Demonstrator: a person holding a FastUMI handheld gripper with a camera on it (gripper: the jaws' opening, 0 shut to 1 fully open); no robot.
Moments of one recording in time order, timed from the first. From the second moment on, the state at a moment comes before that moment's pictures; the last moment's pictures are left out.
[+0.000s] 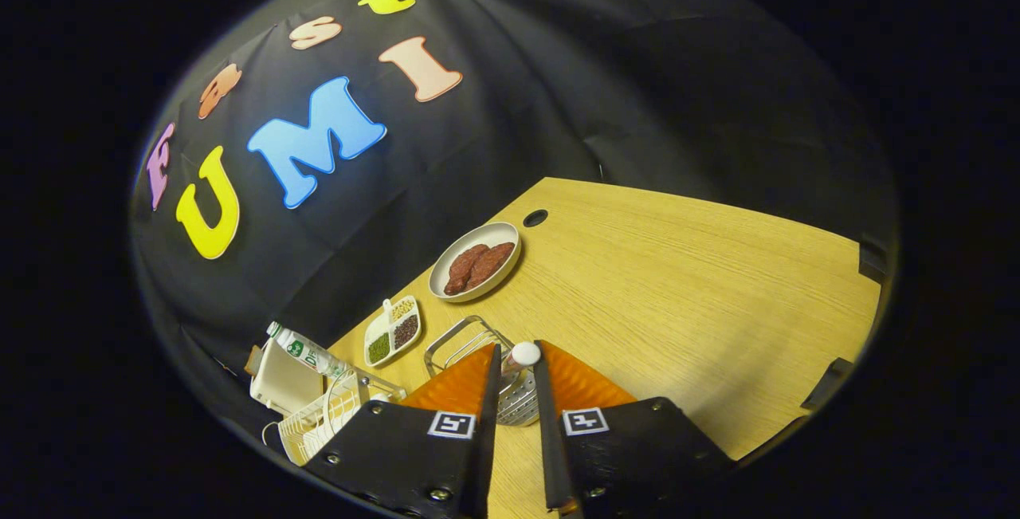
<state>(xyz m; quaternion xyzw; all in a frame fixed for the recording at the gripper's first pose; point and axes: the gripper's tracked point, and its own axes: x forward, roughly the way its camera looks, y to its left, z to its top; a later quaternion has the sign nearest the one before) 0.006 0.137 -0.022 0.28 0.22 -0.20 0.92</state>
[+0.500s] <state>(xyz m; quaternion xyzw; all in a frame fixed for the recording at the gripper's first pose) 0.024 0.150 0.004 0.23 0.21 -0.17 0.94</state>
